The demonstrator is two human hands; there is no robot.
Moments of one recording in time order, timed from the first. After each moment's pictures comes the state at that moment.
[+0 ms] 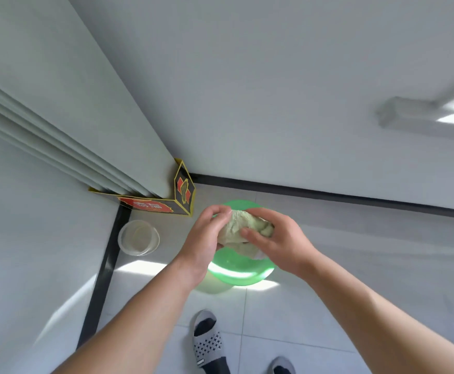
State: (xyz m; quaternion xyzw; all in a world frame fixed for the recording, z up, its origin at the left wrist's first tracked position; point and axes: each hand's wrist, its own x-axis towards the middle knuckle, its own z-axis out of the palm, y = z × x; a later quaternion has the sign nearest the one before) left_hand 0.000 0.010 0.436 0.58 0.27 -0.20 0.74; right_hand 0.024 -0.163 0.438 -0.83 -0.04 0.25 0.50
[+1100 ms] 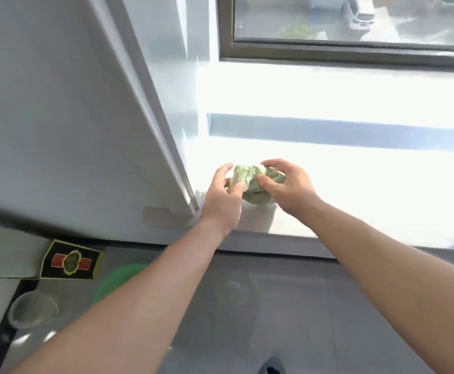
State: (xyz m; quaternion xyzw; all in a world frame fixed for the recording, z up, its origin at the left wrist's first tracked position) left_hand 0.248 -0.470 0.586 0.77 0.15 -0.07 0.62; right_hand 0.285 -0.622 0.592 -0.87 0.03 0.09 0.49
